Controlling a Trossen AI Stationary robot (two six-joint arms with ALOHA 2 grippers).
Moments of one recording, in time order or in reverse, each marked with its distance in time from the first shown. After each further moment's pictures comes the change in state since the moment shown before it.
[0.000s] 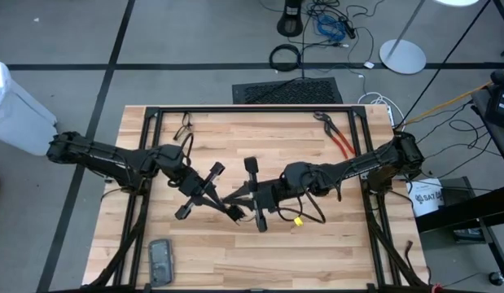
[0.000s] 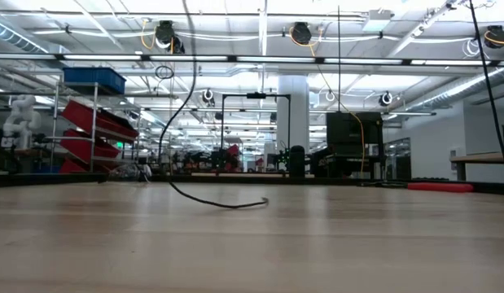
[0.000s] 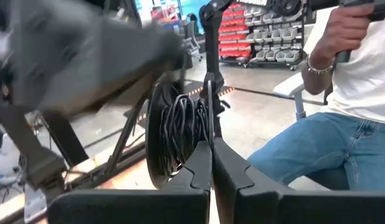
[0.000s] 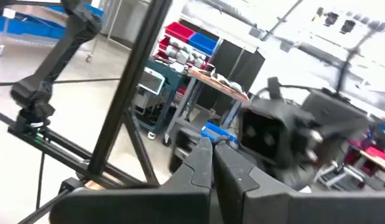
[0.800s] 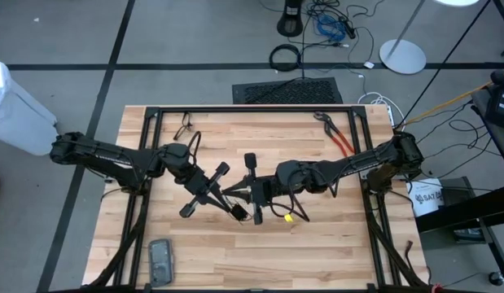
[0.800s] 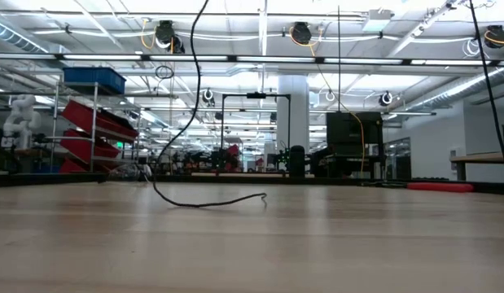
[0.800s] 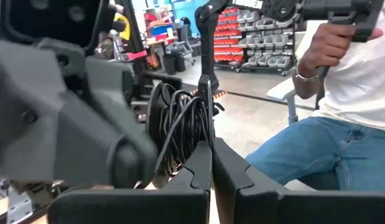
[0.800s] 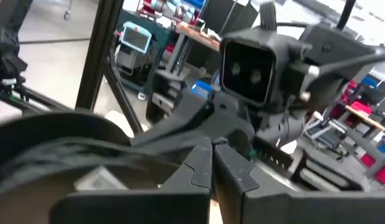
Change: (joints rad) left arm 0.028 0.054 0.000 0.059 0.067 -0.030; right arm -0.033 0.000 0.000 -0.150 0.086 0.026
